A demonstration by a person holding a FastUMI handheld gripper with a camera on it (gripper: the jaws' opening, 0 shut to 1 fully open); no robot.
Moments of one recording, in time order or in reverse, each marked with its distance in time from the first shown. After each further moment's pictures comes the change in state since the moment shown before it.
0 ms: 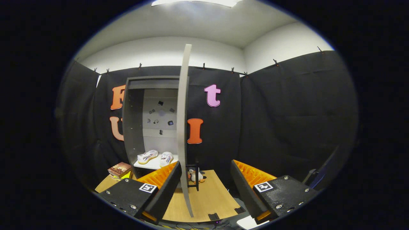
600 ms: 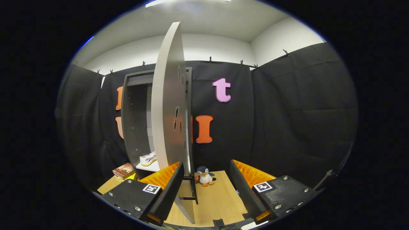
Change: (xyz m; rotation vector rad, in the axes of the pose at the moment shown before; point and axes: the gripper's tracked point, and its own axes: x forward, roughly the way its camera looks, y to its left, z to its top) arm 0.084 0.027 -0.016 0.005 0.013 0.140
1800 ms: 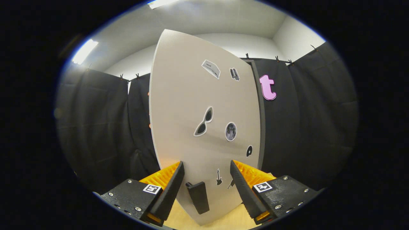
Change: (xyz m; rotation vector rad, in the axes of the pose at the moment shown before) arm 0.075 0.242 0.008 0.070 -0.024 0.245
